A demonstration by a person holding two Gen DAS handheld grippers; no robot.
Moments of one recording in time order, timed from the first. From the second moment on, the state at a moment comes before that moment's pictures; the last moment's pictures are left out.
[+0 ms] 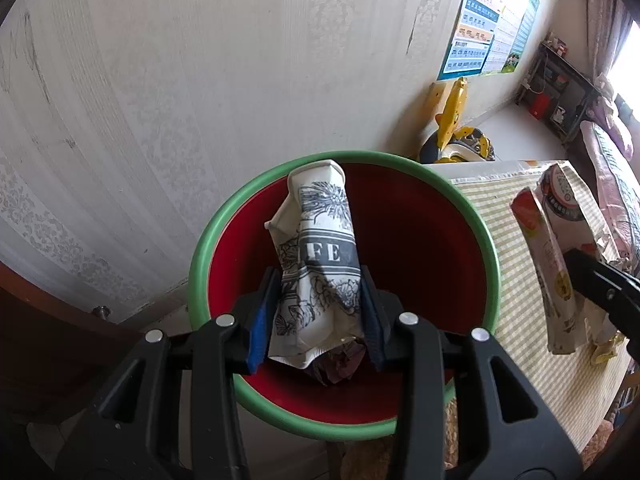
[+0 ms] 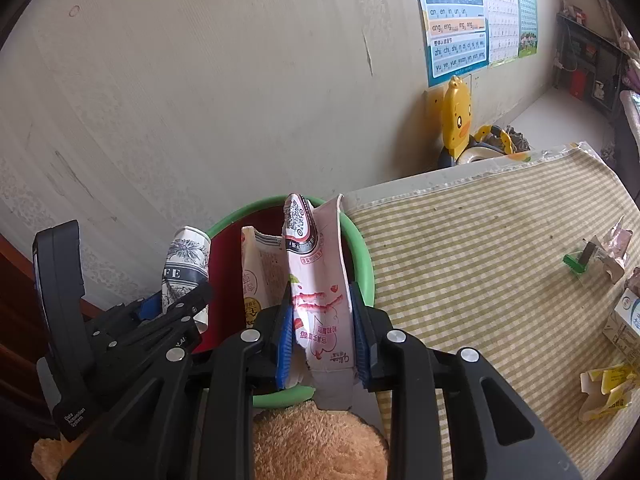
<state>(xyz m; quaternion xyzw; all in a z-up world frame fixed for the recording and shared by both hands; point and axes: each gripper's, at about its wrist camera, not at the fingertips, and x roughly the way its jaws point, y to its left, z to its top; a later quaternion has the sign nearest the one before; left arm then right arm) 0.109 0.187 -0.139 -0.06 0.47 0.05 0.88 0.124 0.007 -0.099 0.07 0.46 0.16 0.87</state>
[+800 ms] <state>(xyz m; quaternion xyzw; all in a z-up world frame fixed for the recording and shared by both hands) 0.092 0.128 -0.112 -0.04 0.45 -0.02 0.89 0.072 -0.106 -0.089 0.11 0.44 0.05 0.89</state>
